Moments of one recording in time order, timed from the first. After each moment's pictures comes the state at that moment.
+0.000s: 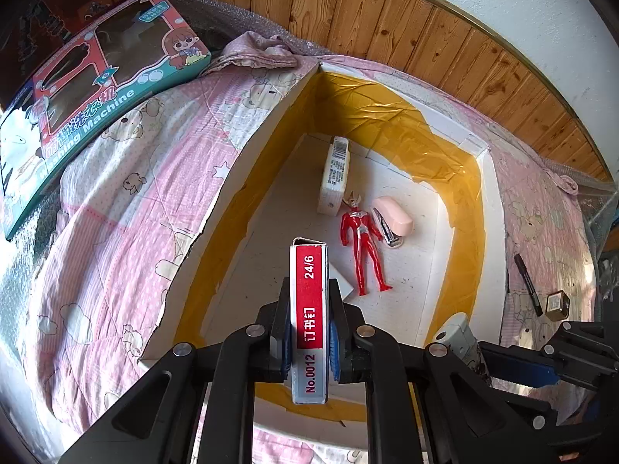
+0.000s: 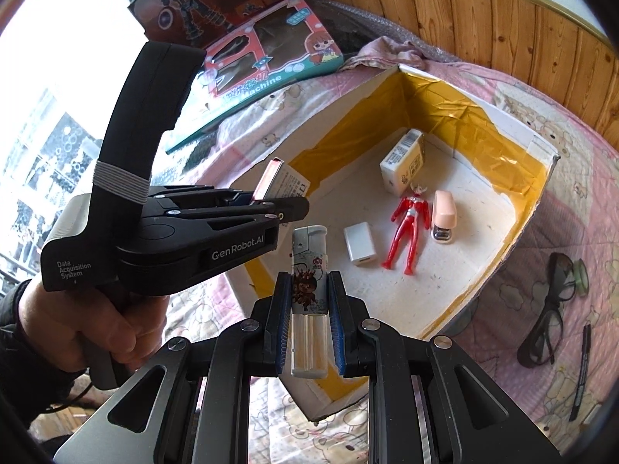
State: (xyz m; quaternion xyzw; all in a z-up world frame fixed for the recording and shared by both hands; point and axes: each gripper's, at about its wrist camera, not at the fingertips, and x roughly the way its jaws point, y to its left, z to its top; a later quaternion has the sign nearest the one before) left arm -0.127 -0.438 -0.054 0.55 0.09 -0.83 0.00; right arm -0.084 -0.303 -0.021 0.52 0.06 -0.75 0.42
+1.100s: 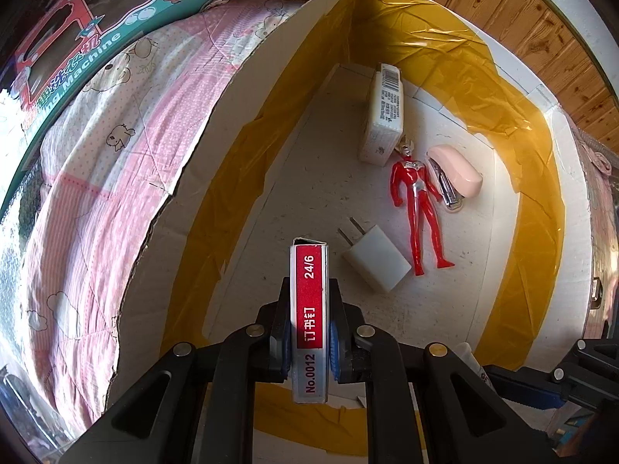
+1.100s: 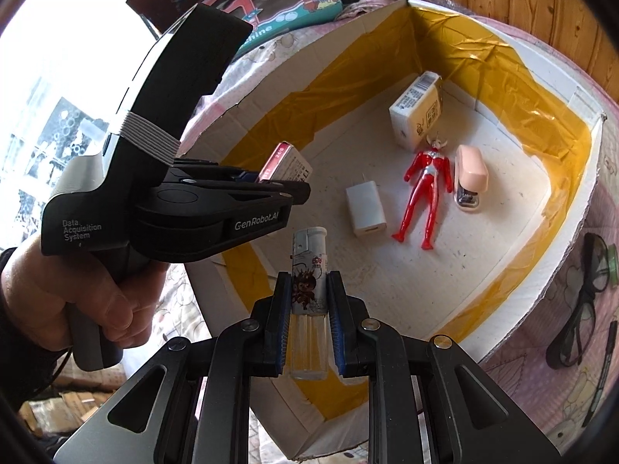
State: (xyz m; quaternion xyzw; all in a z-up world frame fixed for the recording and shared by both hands) left arm -0.148 -0.452 -0.120 0.62 0.08 -0.78 0.03; right arm -0.094 -0.323 -0.074 0.57 0.08 -0.71 0.41
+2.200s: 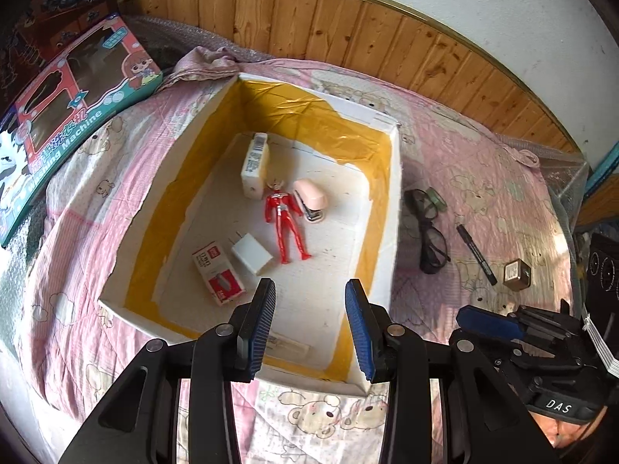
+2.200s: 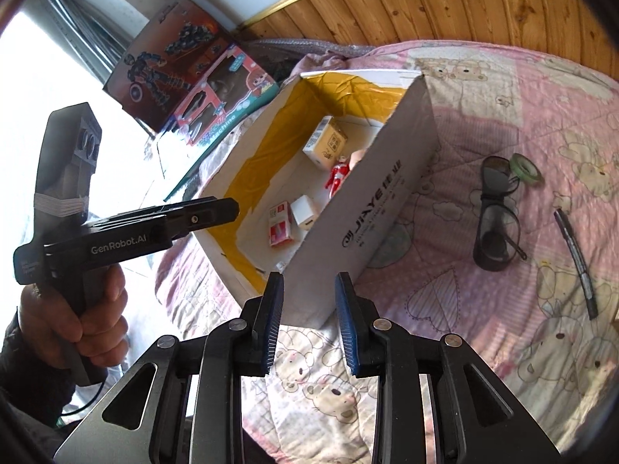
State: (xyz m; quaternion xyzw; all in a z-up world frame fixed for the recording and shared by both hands) left arm -0.093 -0.362 -0.001 0.54 0.08 -0.84 -0.06; right arm -0.064 -0.151 -0.023 0.52 -0.10 -0.77 0.36
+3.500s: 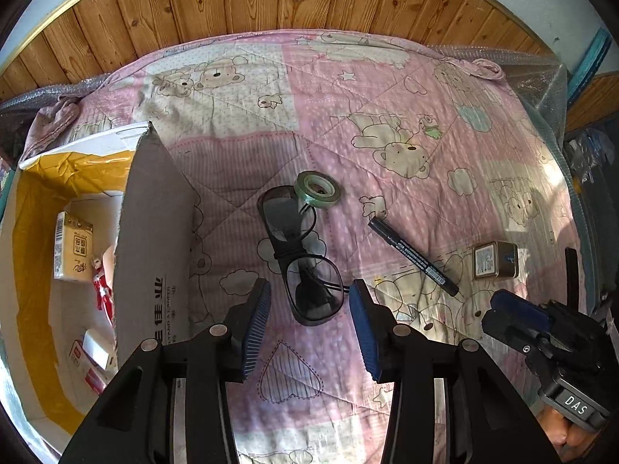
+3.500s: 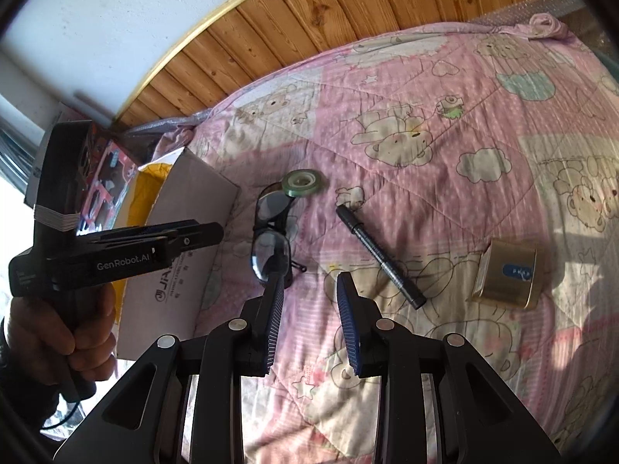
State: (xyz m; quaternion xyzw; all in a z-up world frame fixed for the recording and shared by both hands) left arm -0.203 -0.164 -0.072 0.60 -0.04 -0.78 -0.16; right arm -0.126 0.029 -0.064 0.52 -0.17 -0.82 0.17
